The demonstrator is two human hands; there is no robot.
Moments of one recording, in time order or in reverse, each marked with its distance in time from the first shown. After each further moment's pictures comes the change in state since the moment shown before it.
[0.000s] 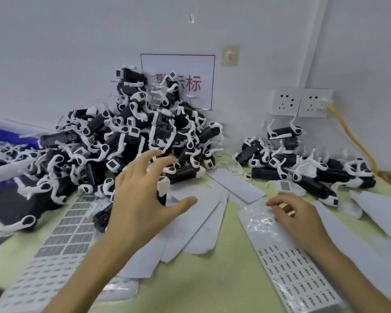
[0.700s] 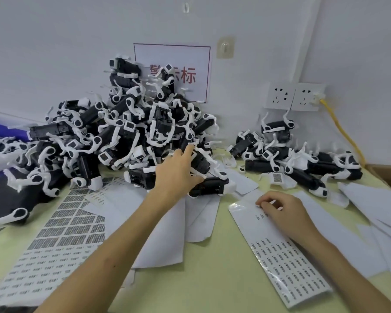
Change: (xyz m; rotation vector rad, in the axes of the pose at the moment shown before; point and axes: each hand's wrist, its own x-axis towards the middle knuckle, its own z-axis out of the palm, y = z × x) left_hand 0.078 -0.011 0.103 0.307 -0.228 -0.081; right_hand -0.001 -0.001 0.005 0.001 -0.114 0.127
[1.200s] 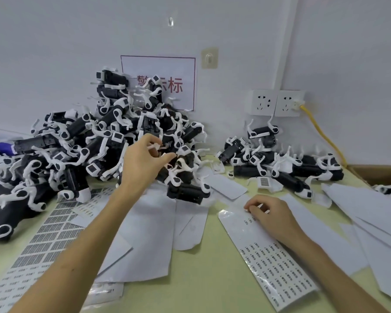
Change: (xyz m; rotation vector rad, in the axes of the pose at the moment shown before) left_hand 0.010 -0.030 -0.045 -0.652 0.274 -0.131; right_hand -0.002 -0.004 -0.003 -0.027 -0.008 0.004
